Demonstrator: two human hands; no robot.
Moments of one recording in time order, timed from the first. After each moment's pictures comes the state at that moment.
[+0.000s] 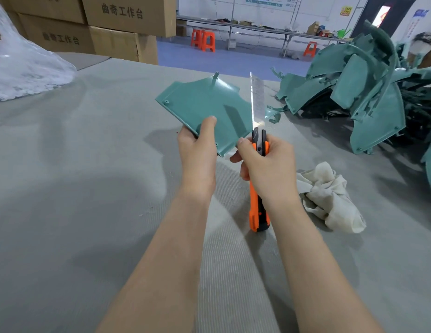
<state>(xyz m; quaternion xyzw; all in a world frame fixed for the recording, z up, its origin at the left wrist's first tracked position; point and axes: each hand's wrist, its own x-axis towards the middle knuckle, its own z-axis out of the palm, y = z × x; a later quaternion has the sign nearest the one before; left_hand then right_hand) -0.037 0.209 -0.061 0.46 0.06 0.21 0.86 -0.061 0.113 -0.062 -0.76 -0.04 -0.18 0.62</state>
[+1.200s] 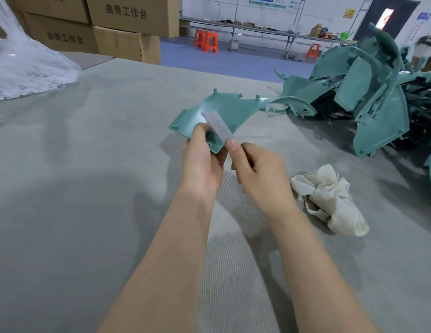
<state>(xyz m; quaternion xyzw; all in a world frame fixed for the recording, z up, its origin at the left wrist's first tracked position) -0.038 0.214 -0.058 0.29 0.10 0.07 0.95 -0.062 0.115 -0.069 -0.88 -0.14 -0.21 0.41</state>
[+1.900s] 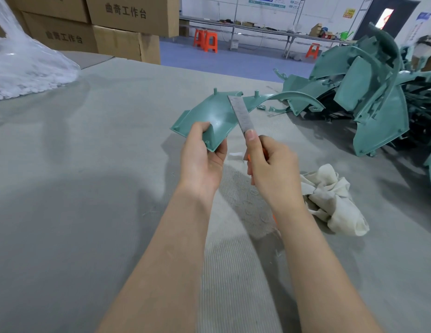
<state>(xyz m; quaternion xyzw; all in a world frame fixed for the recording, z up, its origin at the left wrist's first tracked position) -0.038 0.216 -0.054 0.24 0.10 0.06 0.96 -0.055 0.106 -0.071 -0.84 -0.08 -0.24 0.48</state>
